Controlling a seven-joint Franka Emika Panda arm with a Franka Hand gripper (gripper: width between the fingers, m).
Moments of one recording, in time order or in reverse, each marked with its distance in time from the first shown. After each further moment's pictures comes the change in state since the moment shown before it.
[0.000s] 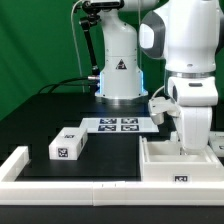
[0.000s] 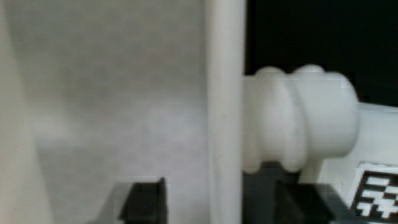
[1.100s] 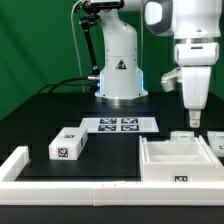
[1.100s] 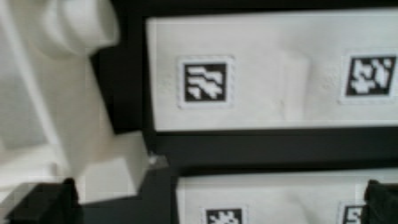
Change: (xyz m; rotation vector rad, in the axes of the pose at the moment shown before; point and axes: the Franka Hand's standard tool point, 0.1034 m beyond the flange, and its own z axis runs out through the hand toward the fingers) arm 0.043 -0.067 -0.045 -0.084 0.055 0.214
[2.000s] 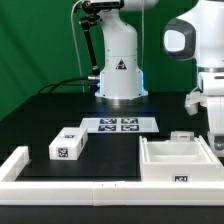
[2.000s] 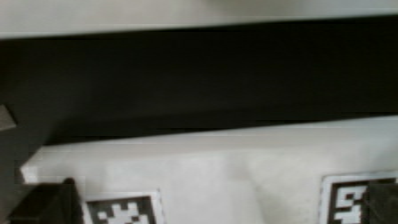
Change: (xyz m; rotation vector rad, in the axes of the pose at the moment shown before) arm 0.040 -0.029 0.054 0.061 0.023 -0.011
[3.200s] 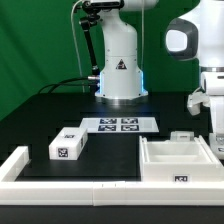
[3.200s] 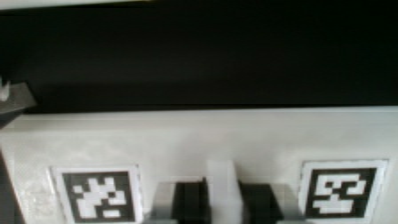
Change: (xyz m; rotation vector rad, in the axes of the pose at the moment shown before) arm 0.005 0.006 -0.002 -0.009 0.007 -0.001
